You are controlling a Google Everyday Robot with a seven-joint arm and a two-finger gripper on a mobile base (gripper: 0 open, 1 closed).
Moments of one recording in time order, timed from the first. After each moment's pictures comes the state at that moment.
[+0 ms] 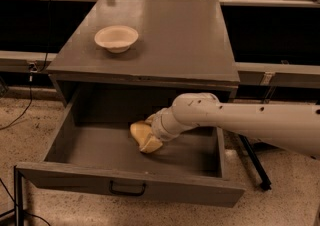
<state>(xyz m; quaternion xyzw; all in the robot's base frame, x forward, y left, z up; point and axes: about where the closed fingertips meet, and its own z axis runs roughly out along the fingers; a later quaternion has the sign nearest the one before) 0.571 0.039 0.611 -0.64 0.70 0.12 0.30</state>
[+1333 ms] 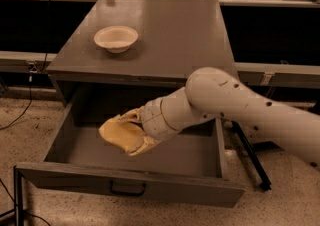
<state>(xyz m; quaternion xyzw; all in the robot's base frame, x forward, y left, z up) 0.466 0.072 0.762 -0.78 0.47 0.15 0.38</state>
